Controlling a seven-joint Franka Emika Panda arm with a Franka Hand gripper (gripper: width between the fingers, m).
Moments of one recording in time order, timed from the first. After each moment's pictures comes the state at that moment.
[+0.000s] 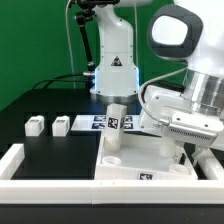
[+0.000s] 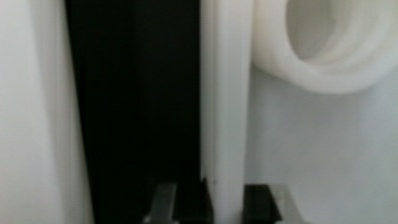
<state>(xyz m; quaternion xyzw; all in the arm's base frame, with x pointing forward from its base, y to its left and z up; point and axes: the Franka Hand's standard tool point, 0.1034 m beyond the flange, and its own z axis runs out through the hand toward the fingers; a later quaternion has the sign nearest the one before) 0.578 0.111 0.016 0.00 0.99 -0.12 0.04</state>
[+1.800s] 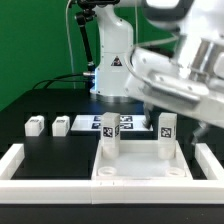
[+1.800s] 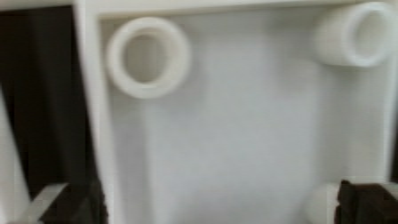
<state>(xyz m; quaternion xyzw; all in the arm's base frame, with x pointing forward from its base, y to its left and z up) 0.584 0.071 0.088 0.06 0.98 -0.17 0.07</state>
